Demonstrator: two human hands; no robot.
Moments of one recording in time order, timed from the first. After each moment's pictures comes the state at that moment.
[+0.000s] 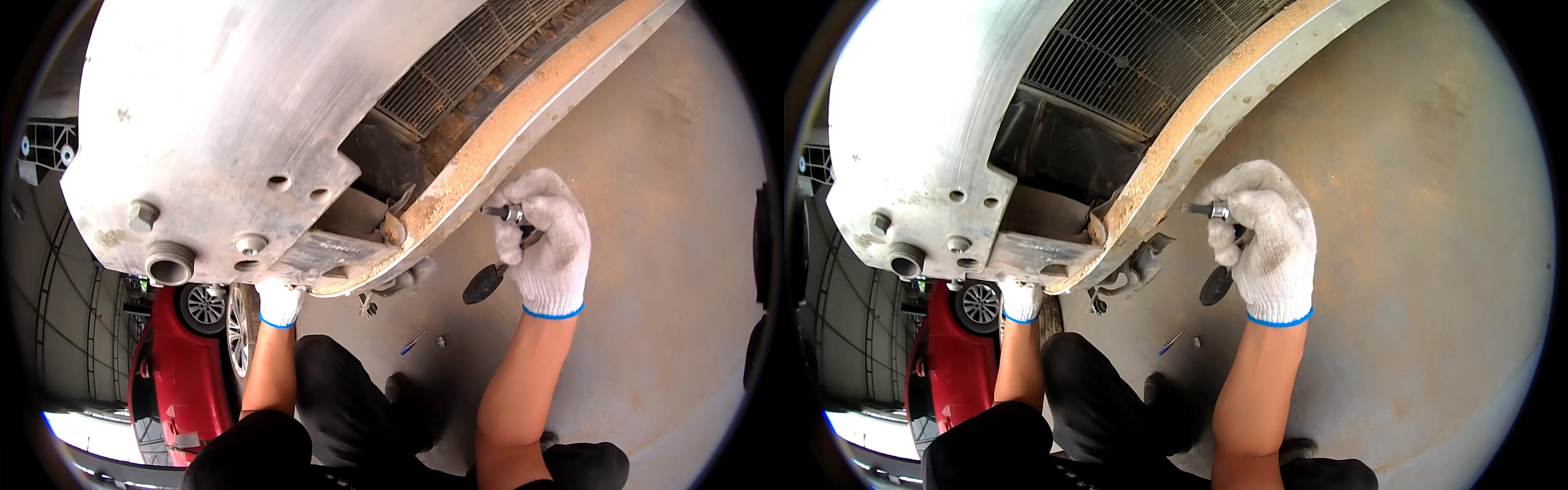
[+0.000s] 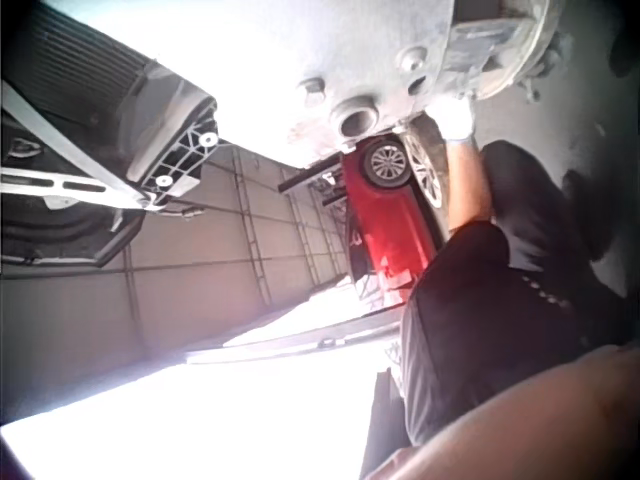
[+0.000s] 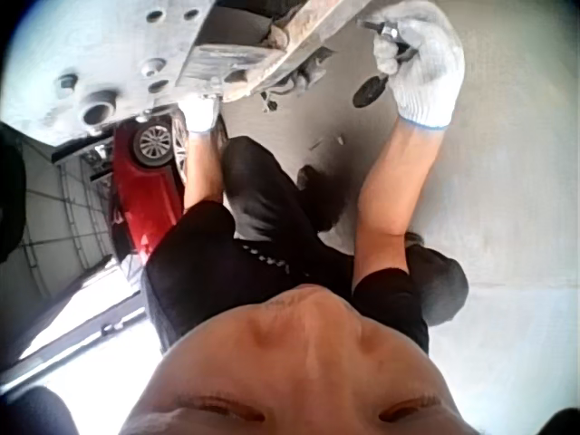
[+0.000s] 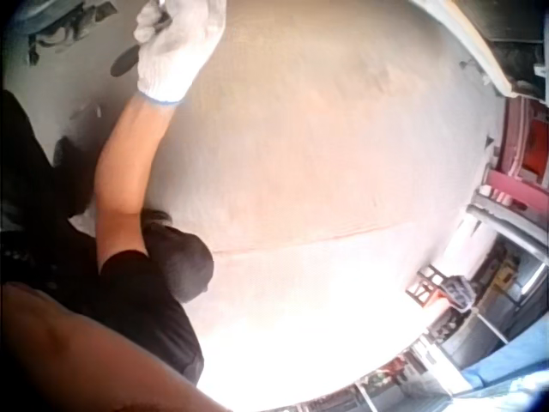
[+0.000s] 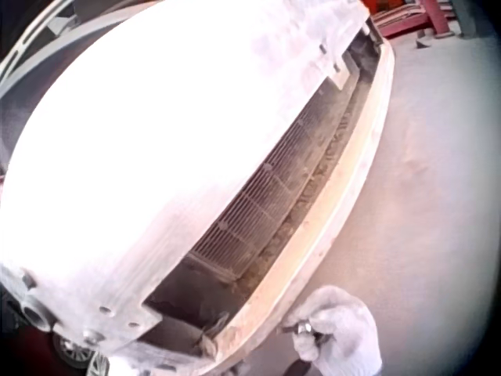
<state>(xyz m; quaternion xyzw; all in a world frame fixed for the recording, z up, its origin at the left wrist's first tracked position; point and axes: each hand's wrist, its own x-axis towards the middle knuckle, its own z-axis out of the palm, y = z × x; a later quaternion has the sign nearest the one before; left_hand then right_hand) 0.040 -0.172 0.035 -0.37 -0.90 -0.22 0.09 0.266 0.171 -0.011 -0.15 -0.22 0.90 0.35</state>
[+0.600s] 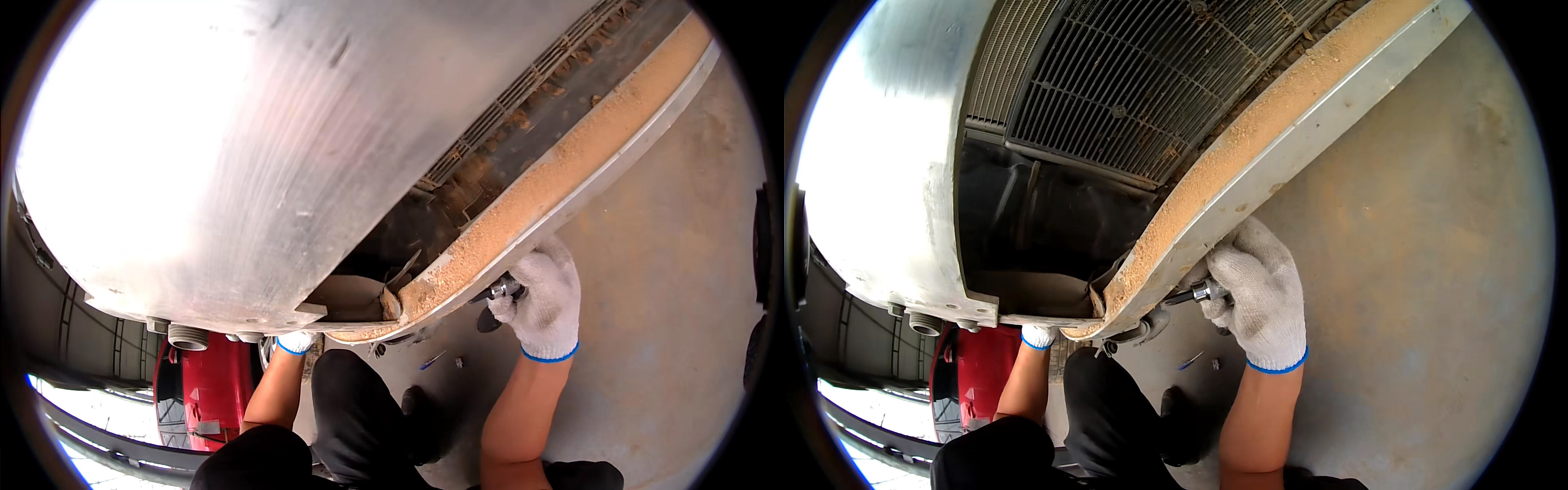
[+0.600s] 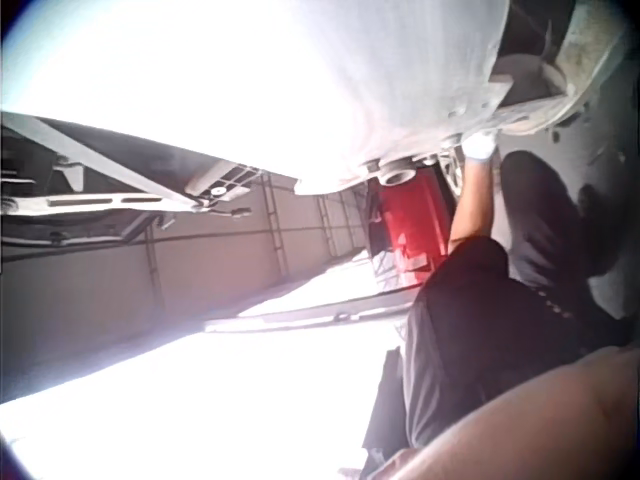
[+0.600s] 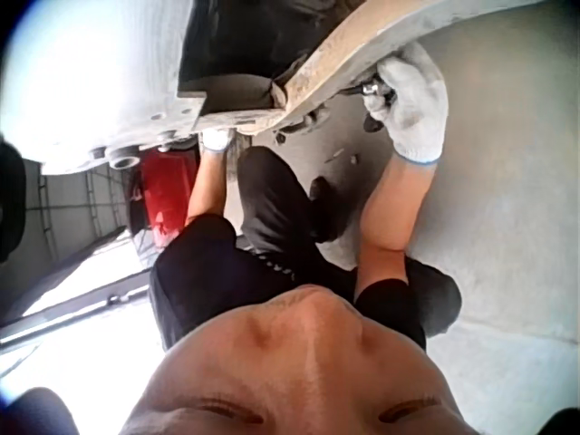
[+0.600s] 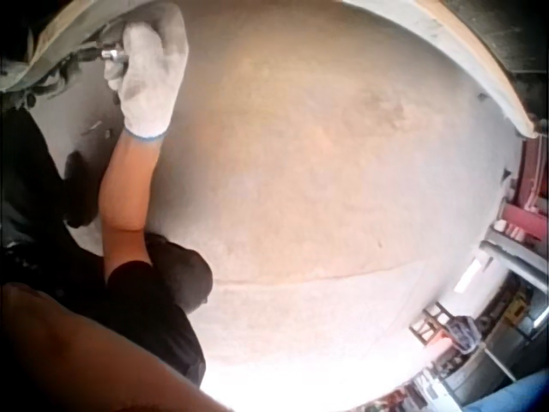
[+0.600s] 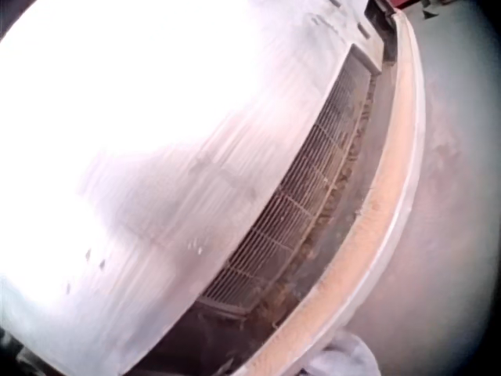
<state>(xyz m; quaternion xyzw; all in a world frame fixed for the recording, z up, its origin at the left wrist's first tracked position) 0.032 -0.225 0.026 -0.28 -0.80 -0.52 -0.13 0.250 0.192 0.001 -0.20 -0.21 0.94 0.17</state>
